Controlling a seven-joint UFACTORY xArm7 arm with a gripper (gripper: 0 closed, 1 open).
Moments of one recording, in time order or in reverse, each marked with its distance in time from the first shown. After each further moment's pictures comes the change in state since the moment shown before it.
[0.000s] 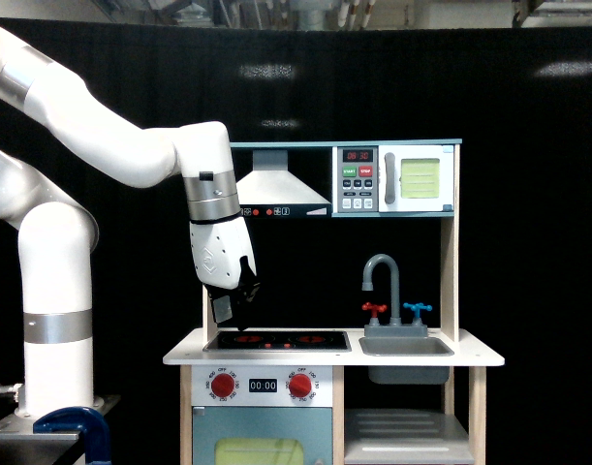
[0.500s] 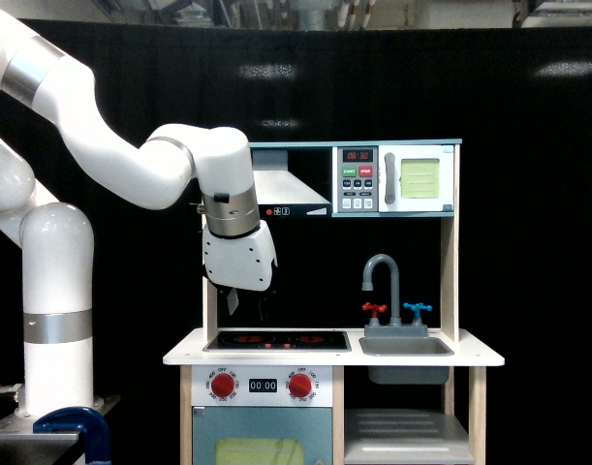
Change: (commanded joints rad) arm 0.351 0.110 -0.451 0.167 0.185 0.050 -0.556
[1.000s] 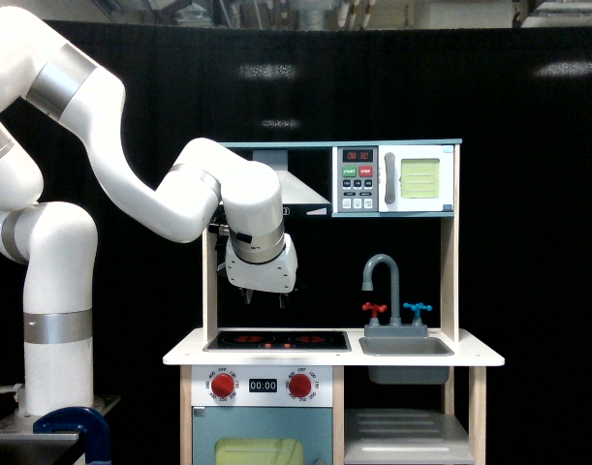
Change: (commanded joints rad) arm 0.376 -0.031 -0.459 0.108 0.183 0.042 -0.340
